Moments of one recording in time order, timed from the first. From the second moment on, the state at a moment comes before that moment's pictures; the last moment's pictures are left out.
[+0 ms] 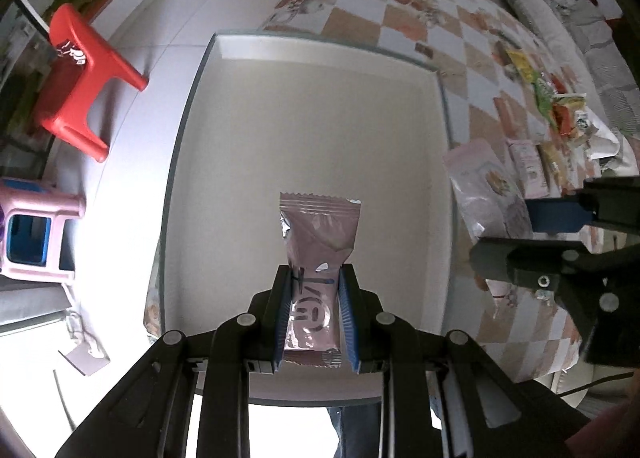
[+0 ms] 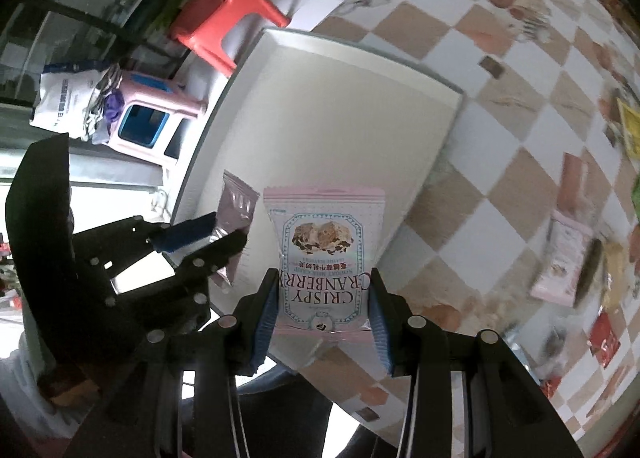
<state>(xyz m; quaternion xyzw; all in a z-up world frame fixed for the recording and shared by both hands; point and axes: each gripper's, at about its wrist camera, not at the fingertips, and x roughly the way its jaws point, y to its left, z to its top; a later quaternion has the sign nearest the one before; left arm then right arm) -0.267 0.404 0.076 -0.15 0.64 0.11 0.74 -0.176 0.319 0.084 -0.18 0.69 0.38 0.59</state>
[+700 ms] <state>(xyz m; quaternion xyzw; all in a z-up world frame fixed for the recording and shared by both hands) -0.263 0.397 0.068 -0.11 0.66 0.14 0.73 -0.159 0.310 0.065 -0.16 0.71 0.34 0.59</state>
